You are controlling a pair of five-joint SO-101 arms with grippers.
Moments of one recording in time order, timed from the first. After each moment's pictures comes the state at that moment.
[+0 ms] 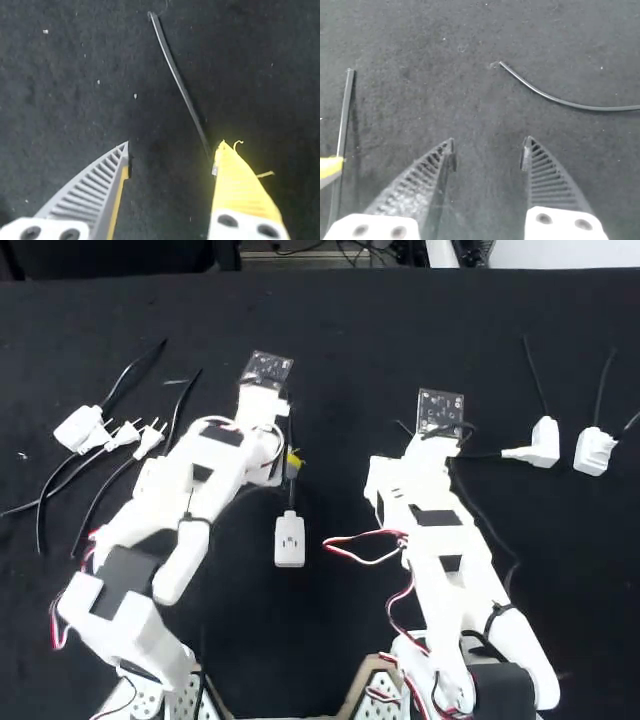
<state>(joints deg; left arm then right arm) 13.5 6.5 23.3 39.2 -2.2 -2.5 -26.5 68.6 13.0 -10.1</state>
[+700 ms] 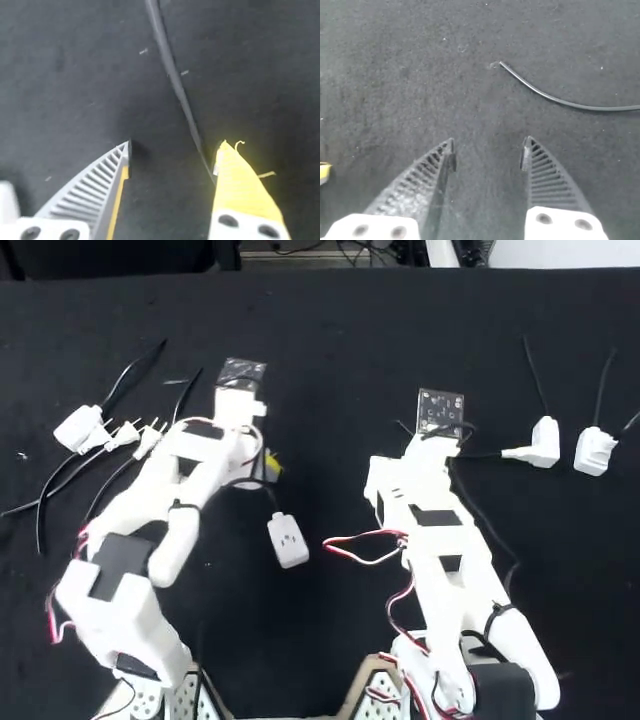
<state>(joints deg) 7.6 9.7 24.8 40.8 -1.9 -2.5 -26.5 68.6 13.0 -10.1</state>
